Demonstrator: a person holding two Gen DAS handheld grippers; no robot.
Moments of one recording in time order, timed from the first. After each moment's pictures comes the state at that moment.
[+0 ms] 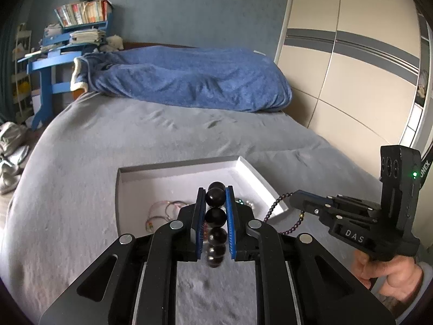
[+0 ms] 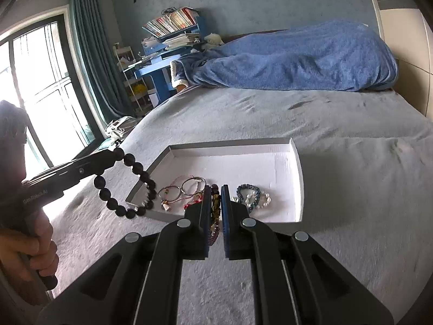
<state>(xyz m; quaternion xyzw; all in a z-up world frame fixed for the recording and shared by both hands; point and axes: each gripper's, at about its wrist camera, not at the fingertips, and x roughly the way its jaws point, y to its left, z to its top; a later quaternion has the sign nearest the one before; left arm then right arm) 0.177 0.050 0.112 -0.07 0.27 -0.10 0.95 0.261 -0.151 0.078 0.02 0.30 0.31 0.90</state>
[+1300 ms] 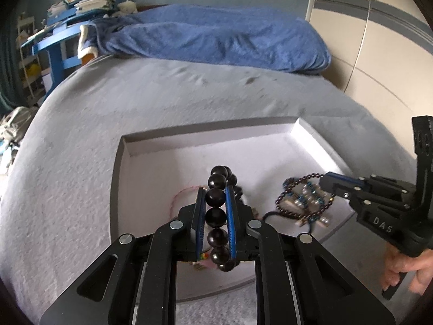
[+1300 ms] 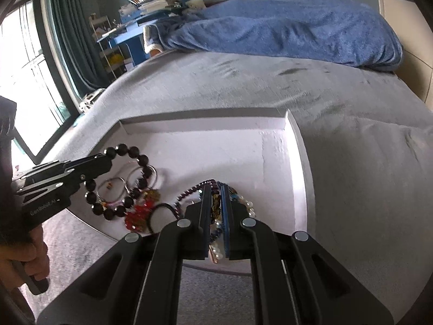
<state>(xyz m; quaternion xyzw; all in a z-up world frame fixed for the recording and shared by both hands) 0.273 0.067 0.029 -0.04 0.37 -0.04 0.93 0.345 -0.115 0.010 -0.03 0.38 0.25 0.89</state>
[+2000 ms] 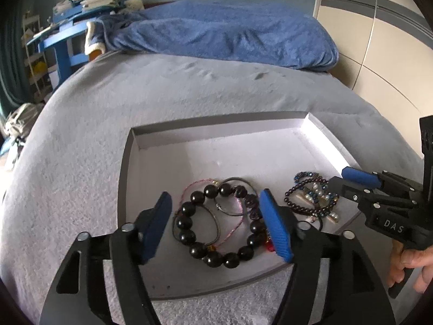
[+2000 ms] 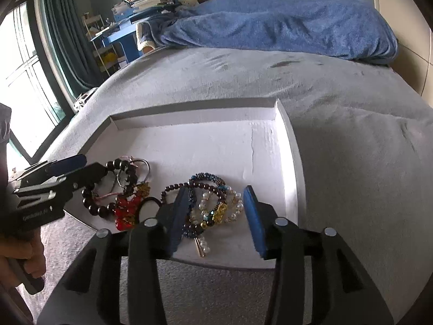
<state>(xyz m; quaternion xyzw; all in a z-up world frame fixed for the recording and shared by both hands) 0.270 0.070 0.027 -0.03 0.38 -0.02 0.93 0.349 -0.125 0.010 -0.02 0.38 0.24 0.89</state>
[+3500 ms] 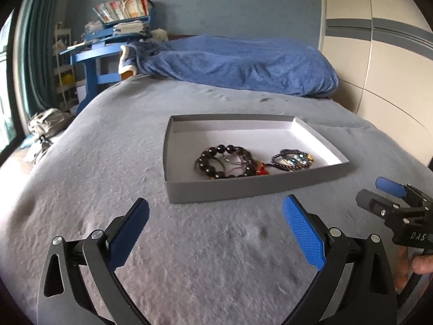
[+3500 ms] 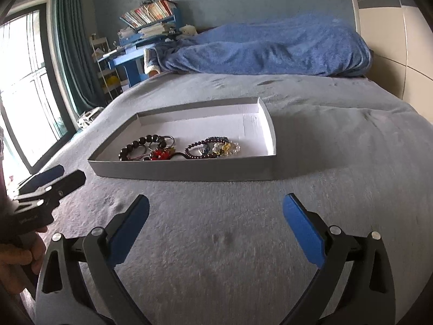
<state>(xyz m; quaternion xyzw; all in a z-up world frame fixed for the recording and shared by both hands) 0.132 0.061 0.021 -0.04 0.28 0.03 0.96 0.217 -0.168 0.008 0.00 0.30 0.23 0.93</state>
